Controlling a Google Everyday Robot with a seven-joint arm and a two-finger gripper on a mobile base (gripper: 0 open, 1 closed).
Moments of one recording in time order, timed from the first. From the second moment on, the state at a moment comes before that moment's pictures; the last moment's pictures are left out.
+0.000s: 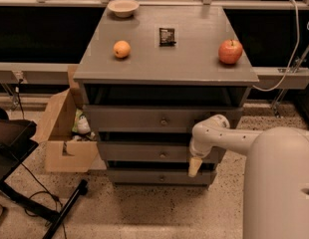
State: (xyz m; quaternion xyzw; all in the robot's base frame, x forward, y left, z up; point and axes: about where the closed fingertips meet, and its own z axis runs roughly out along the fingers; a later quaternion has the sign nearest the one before) arm 0.666 -0.178 0.408 -0.64 0.76 -0.04 0.12
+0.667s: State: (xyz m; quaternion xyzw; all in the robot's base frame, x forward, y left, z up) arm 0.662 -0.178 0.406 -0.64 0.76 -0.03 0.10
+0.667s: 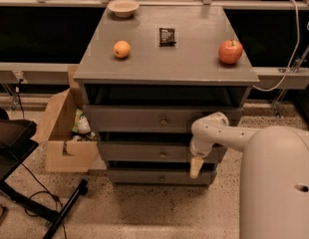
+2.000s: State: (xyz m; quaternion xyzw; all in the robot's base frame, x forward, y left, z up) arm 0.622 -0.189 0.429 -0.68 0.73 0.03 -0.06
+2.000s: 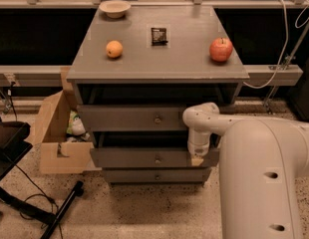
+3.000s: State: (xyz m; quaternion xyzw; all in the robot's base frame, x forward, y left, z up) arm 0.621 -0.190 0.440 -0.68 0.73 0.03 -0.06
